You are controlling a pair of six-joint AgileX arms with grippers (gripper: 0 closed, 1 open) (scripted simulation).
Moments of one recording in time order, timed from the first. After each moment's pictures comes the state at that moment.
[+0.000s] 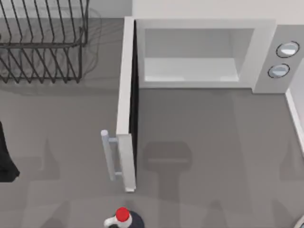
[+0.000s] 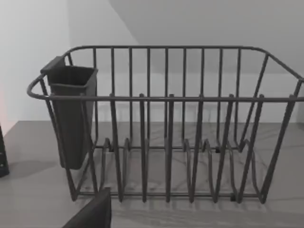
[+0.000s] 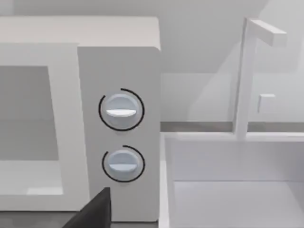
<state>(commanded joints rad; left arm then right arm) 0.00 0.00 0.00 0.00 0.00 0.00 0.00 0.00 0.00 0.00 0.00 0.00</state>
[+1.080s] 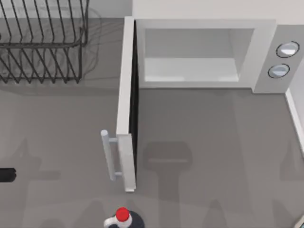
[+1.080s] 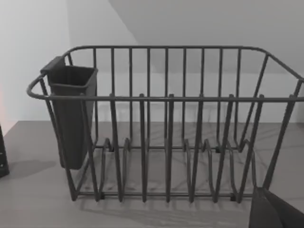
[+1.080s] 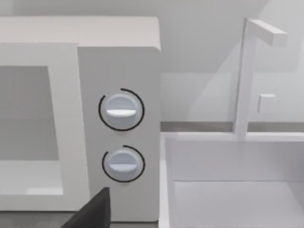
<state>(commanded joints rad) 0.00 0.00 0.00 0.00 0.00 0.00 0.00 0.00 0.00 0.00 0.00 0.00</state>
